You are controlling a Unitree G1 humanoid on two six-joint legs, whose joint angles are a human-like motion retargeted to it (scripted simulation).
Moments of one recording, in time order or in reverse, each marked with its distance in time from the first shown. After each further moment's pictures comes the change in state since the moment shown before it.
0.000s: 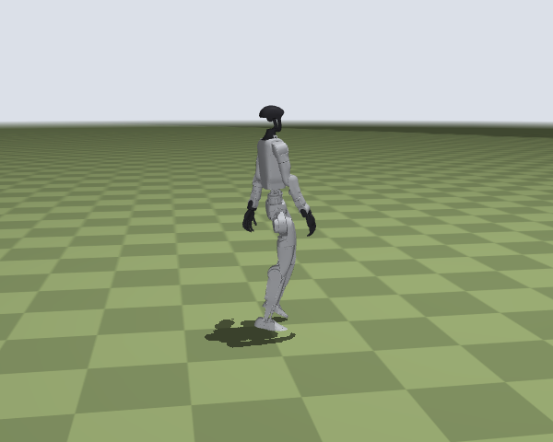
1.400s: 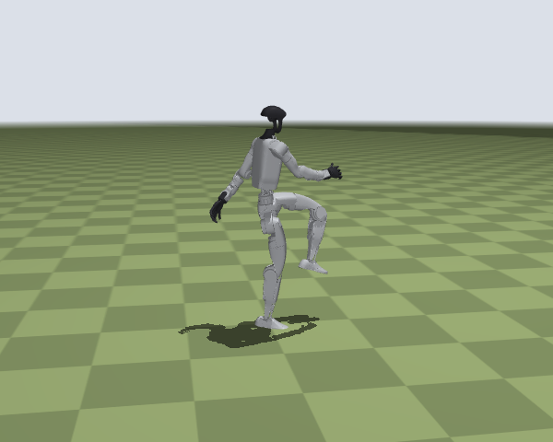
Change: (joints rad) left arm 0.241 -0.026 0.056 0.052 0.079 0.111 -0.137; right arm -0.674 0.033 0.041 -0.427 0.270 -0.155 -0.062; waist 0.283 -0.008 0.248; left_leg -0.917 0.447 0.047 0.987 -0.158 0.121; right_leg -0.102 0.009 0.246 0.028 0.065 -0.106
